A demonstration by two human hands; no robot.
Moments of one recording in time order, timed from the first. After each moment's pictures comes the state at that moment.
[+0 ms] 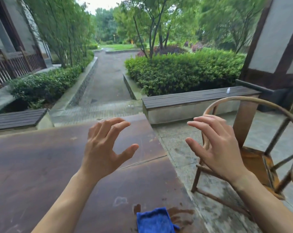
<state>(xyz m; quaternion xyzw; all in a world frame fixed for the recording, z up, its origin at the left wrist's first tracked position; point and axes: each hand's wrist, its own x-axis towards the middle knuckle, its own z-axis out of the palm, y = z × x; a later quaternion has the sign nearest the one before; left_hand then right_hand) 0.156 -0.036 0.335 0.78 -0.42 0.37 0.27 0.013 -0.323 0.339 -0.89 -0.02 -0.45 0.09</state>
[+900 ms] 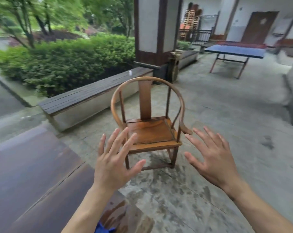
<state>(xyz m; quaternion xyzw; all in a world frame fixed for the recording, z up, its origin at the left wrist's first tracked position) 0.067 -0.288 0.261 0.68 -0.63 0.22 0.31 -0.209 -0.431 0.275 -0.88 0.37 -0.29 -0.09</state>
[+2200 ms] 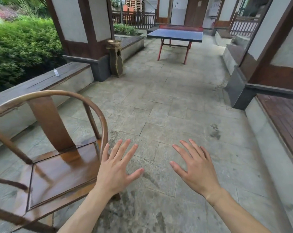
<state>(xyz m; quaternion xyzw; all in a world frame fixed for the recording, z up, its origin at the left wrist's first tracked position) -0.169 -0.886 0.168 0.63 -0.75 0.07 0.18 -0.459 -0.915 0.190 -0.81 0.55 -0.21 -0.01</state>
